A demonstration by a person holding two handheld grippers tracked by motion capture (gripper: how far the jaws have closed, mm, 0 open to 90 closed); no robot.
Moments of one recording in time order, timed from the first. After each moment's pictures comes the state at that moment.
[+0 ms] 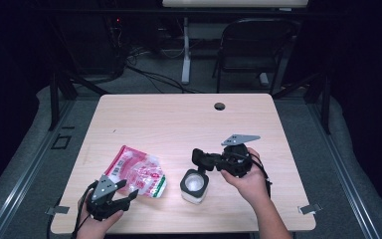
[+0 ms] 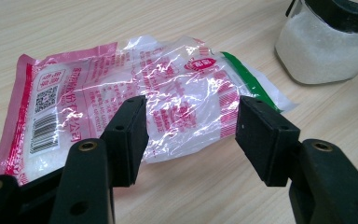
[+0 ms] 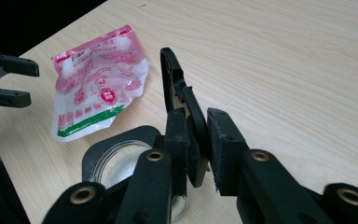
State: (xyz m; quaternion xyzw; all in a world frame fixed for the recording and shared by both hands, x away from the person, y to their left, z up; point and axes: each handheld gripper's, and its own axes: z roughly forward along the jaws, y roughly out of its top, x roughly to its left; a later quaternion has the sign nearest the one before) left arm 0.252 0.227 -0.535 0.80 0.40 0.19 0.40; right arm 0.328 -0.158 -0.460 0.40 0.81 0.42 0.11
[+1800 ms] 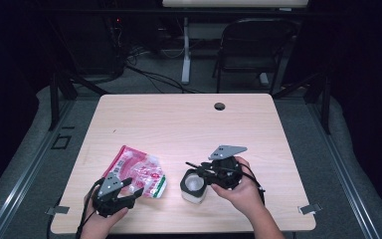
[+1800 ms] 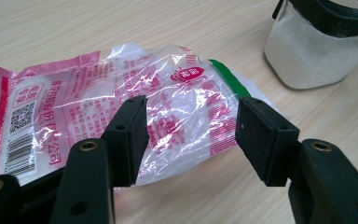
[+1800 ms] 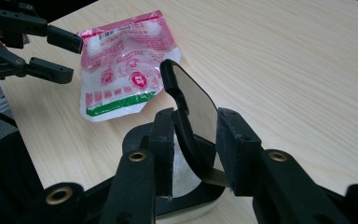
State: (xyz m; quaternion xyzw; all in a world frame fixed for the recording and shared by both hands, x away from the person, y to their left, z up) left arm 0.262 0.215 -0.536 0.81 0.38 0.18 0.41; right arm 0.301 -0.130 -0.462 0.34 0.84 0.41 0.12
